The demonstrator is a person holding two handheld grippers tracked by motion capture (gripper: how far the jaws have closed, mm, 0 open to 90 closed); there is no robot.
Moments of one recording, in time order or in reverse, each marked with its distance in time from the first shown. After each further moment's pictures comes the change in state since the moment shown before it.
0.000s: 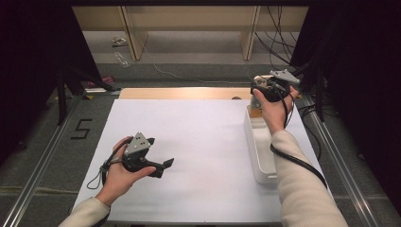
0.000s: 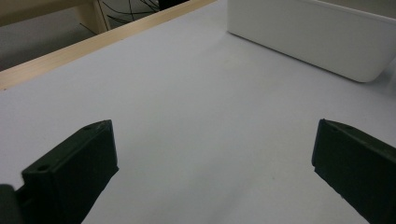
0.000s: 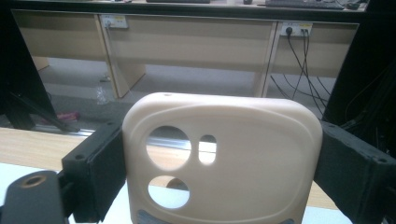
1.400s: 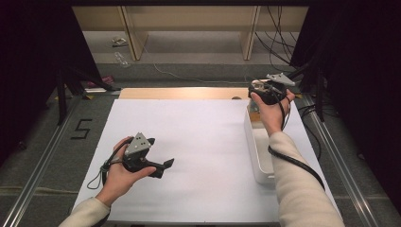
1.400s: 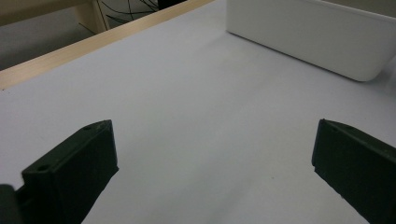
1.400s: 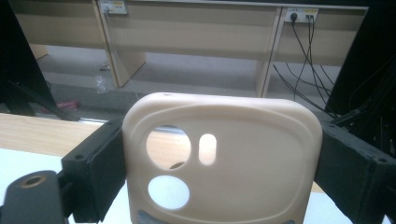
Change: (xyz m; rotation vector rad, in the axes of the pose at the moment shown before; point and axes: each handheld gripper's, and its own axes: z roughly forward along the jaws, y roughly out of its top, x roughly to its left) left arm -0.001 0.000 0.000 0.001 -0.002 0.003; right arm 0.002 -0.014 0.010 0.044 0.004 -0.003
